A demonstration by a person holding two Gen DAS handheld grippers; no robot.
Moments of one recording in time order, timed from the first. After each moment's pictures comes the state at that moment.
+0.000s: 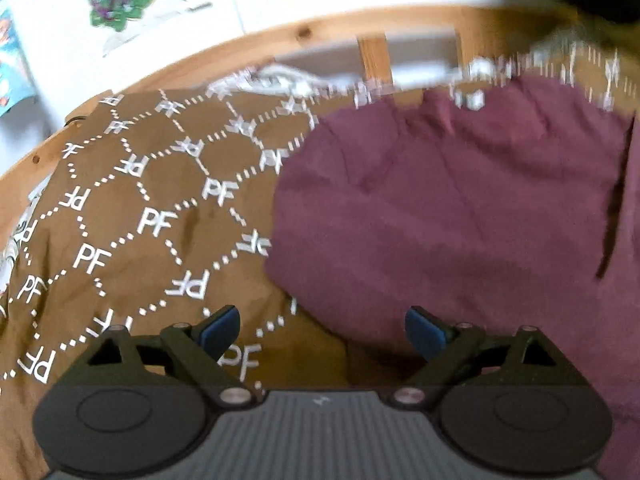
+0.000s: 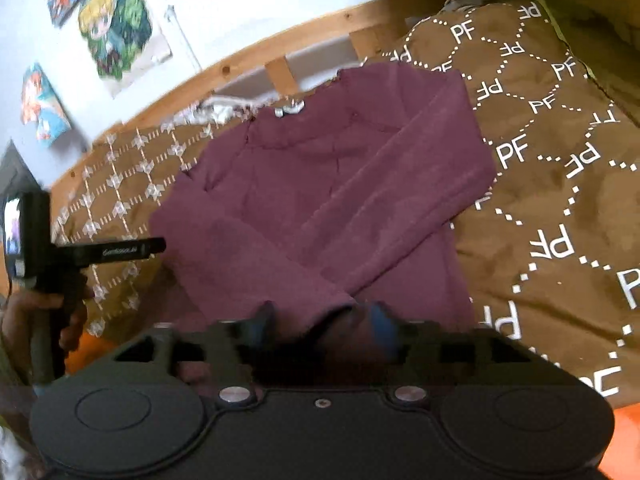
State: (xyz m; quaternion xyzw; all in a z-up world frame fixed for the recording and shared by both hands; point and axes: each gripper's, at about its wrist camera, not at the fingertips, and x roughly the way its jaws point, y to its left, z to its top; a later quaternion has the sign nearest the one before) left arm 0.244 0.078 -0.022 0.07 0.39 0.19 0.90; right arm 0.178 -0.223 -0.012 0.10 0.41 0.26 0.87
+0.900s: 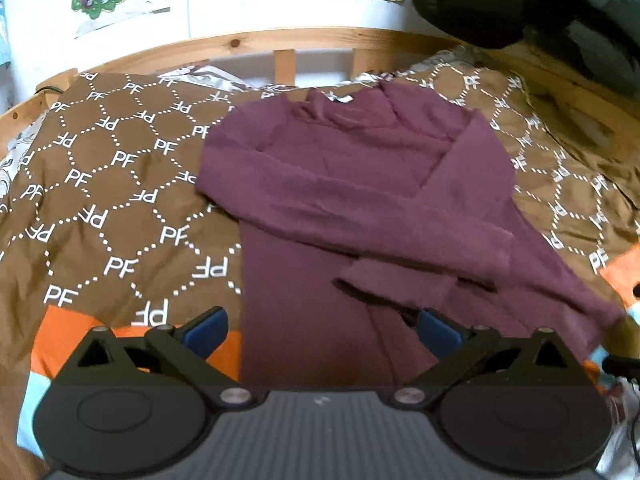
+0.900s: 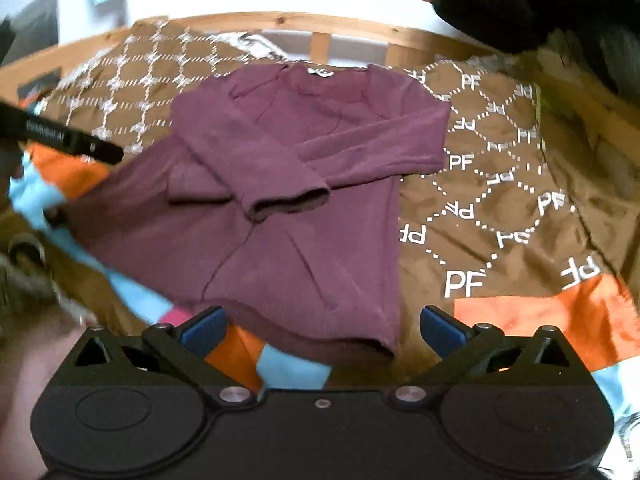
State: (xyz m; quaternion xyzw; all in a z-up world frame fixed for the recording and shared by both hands) left arm 0.080 0.020 0.018 -0.01 0.38 0.04 0.93; right arm 0.038 -0.257 0.001 -0.14 0.36 0.24 0.89
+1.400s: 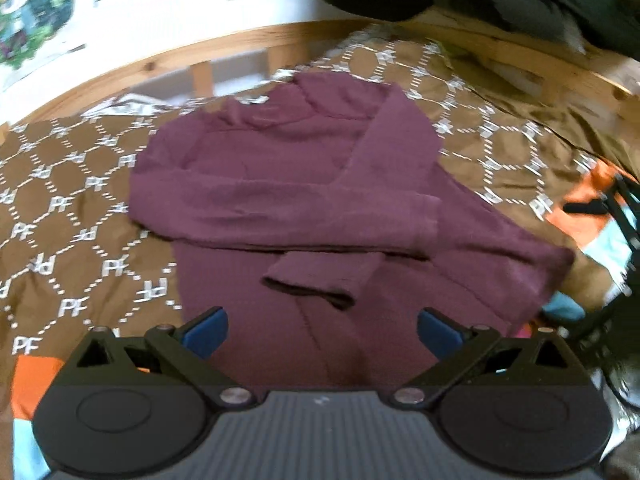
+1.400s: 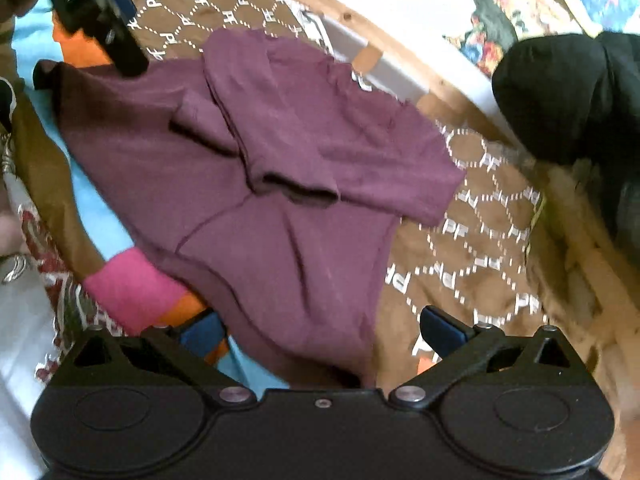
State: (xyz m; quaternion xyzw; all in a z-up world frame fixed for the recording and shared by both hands) left arm 0.075 -0.023 0.017 0.06 0.38 -0.06 0.92; right arm 0.028 -0.217 -0.034 -0.36 0.26 0.22 0.87
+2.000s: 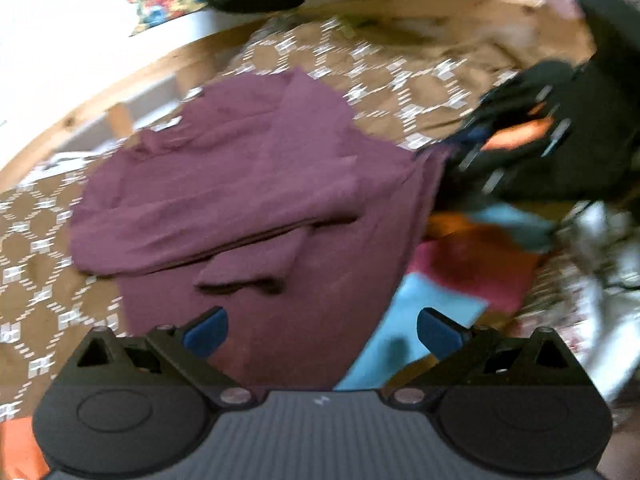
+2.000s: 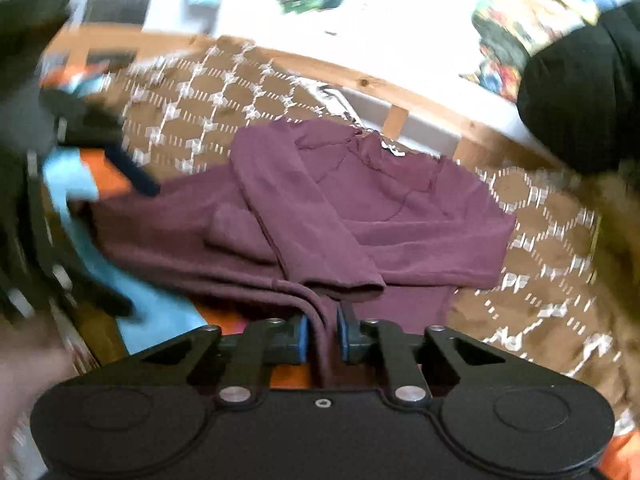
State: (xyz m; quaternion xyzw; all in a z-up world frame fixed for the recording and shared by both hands) left arm 0.061 -0.064 -0.018 0.19 0.37 -0.11 0.90; right arm 0.061 -0.220 0.006 -0.18 0.24 0.34 0.89
